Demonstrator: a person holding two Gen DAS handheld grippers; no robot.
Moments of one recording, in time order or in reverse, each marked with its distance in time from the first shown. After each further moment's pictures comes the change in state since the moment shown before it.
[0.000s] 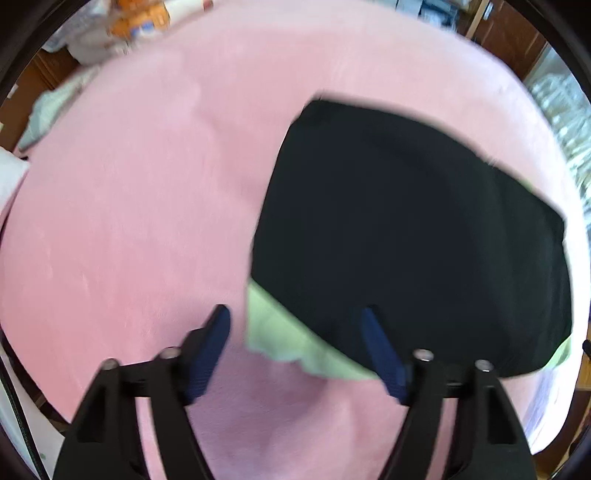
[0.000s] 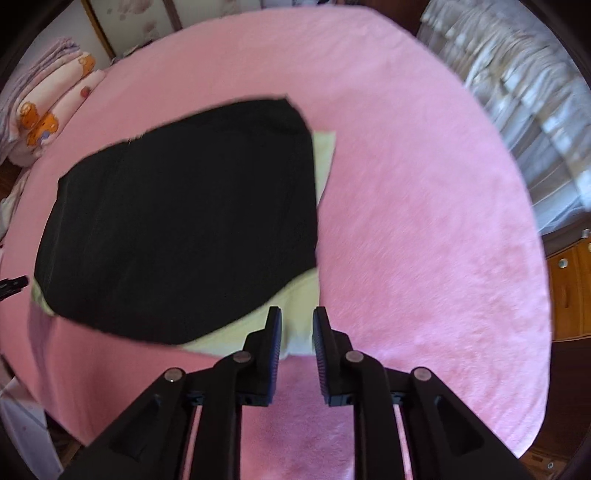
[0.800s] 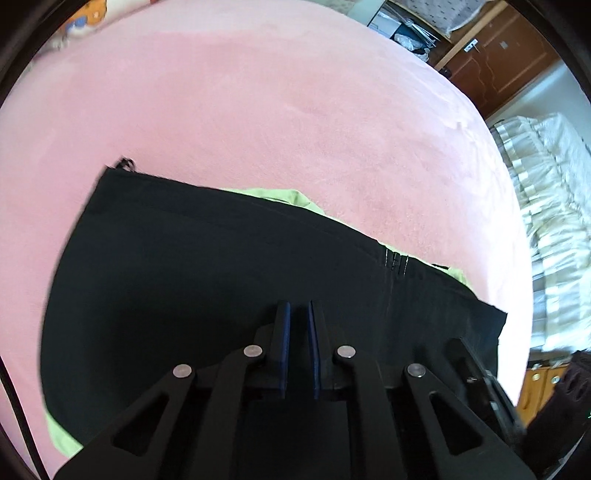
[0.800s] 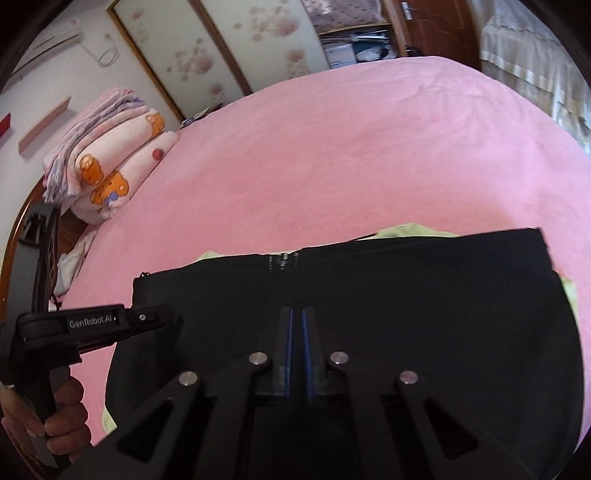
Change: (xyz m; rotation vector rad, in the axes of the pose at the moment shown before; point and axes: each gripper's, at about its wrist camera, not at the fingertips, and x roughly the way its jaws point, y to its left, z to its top) left arm 0.104 -0.137 0.124 -0.094 0.024 -0.287; right arm 0.089 0.184 0.135 -0.002 -0.245 0.367
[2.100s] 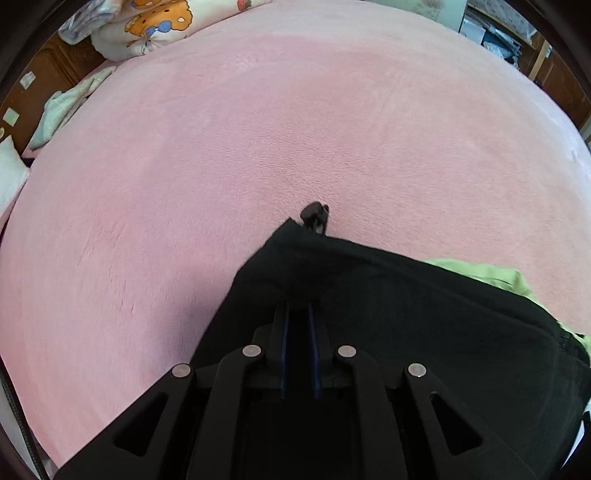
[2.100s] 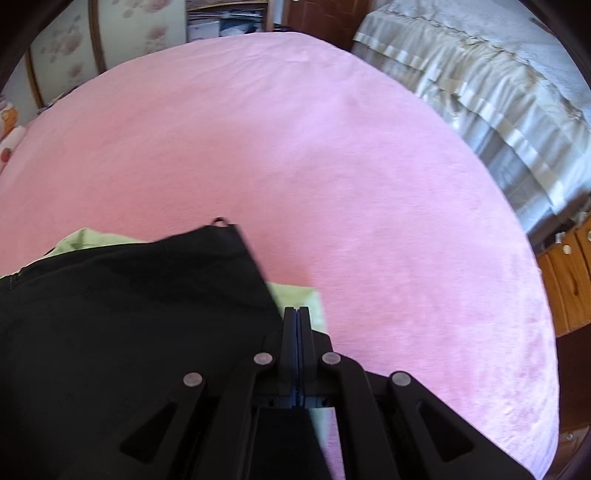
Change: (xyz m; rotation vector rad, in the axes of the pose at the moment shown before) left arm 0.027 0.078 0.022 -0.084 -0.086 0.423; right arm -0.036 -0.170 -0.001 0.126 0.091 -0.635
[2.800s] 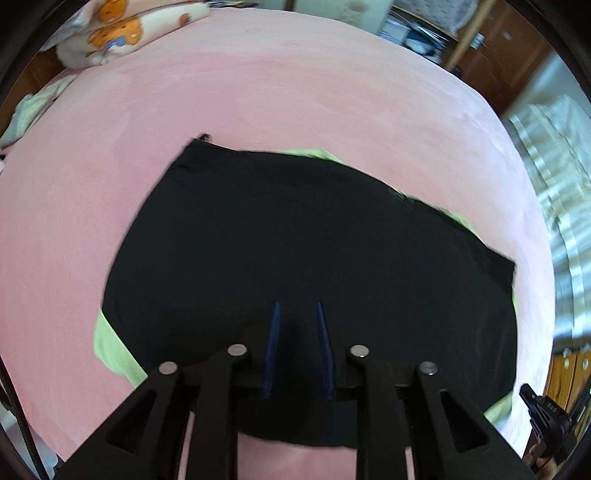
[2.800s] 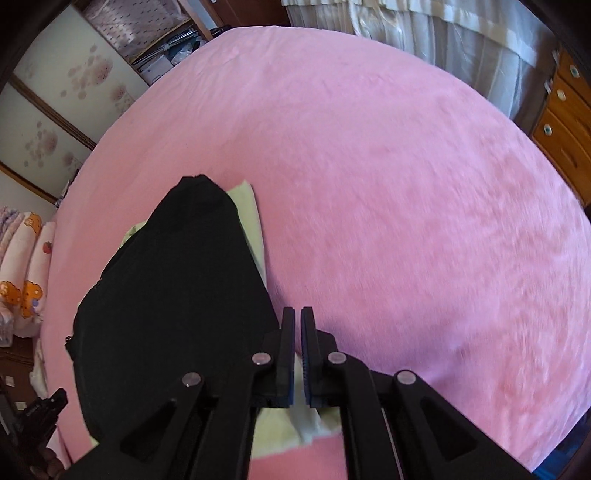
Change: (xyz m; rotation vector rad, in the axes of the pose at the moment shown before) left arm -0.131 -0.043 -0.133 0.129 -0.002 -0.267; right arm -0.078 -0.102 -0.093 0.396 0.139 0.320
